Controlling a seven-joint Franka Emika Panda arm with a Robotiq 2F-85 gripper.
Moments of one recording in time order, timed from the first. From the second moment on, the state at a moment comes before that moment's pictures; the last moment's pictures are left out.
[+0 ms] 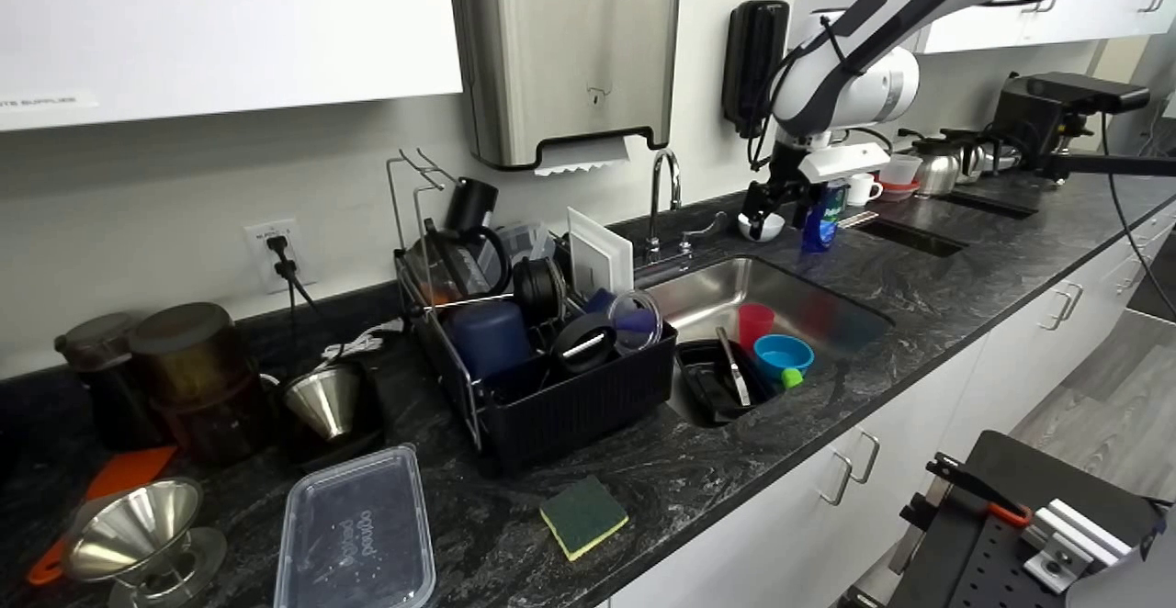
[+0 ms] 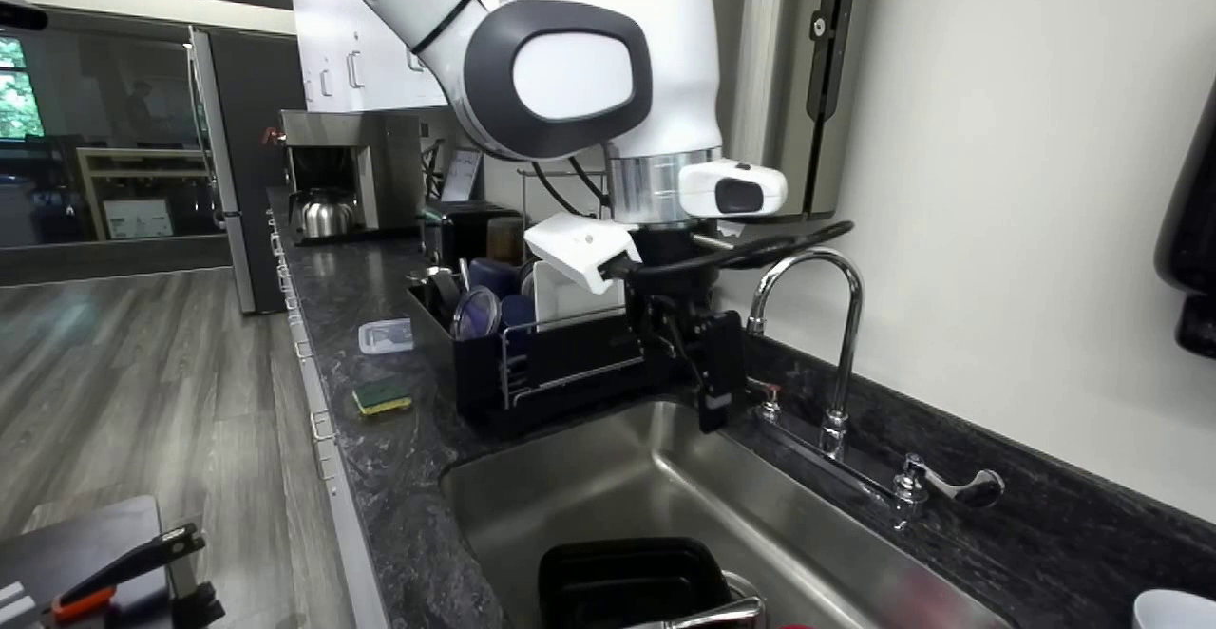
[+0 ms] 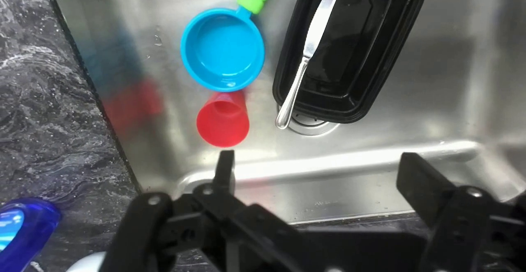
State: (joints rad) arm -0.18 0.17 -0.22 -2.18 0.00 2.50 -0.09
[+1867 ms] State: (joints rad) arm -0.30 0.62 -0.23 -1.83 0.01 2.50 -0.02
